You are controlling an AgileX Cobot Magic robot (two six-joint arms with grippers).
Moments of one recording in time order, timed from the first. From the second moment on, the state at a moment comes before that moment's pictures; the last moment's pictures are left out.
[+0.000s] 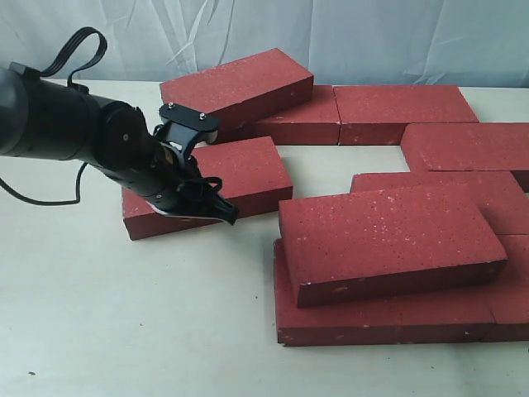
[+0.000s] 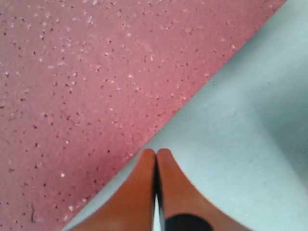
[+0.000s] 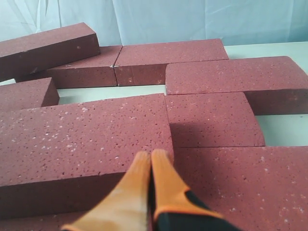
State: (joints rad) left arm -0.56 1.83 -1.01 -0.18 0.36 0.09; right arm 0.08 0.00 0.00 0.19 0.38 -0.07
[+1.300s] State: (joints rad) left arm -0.56 1.87 -1.03 -0.17 0.47 0.09; right arm 0.08 0.00 0.00 0.19 0.38 -0.07
